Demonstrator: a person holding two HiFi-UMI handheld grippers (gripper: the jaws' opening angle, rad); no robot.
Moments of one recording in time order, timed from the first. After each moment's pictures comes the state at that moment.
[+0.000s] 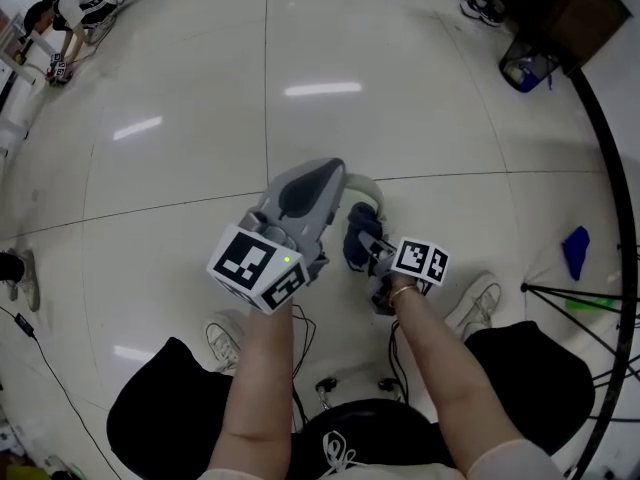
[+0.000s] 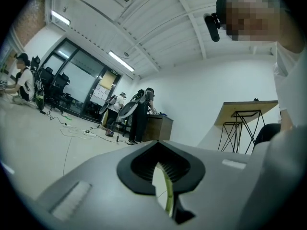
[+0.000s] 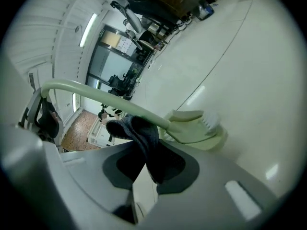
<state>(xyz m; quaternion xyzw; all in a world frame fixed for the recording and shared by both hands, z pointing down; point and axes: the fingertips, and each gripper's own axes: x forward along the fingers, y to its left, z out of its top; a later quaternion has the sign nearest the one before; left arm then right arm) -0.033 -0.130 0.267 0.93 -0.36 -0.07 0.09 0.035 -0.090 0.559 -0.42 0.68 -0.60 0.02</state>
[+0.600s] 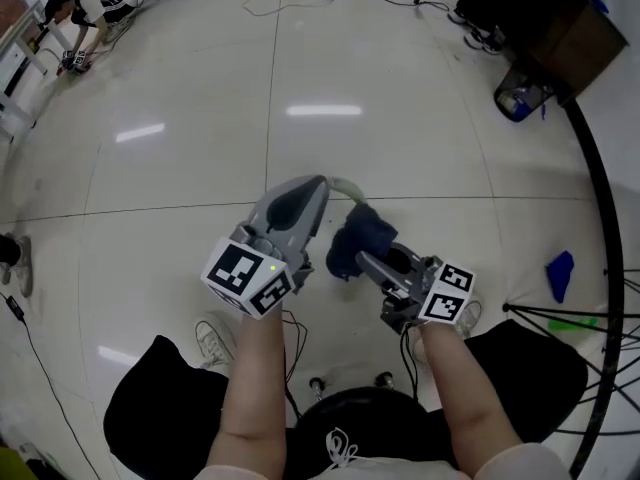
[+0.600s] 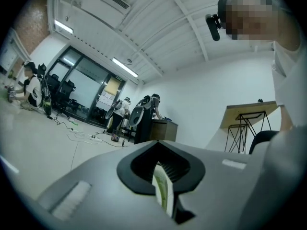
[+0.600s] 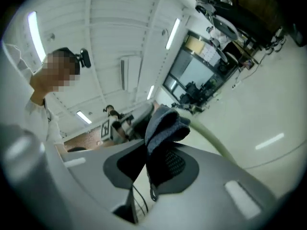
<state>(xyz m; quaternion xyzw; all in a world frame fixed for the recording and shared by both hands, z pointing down) -0.046 -0.112 0.250 0.91 -0.39 -0.09 0.08 0.016 -0.039 0.340 -0.15 0.93 -0.30 0.12</state>
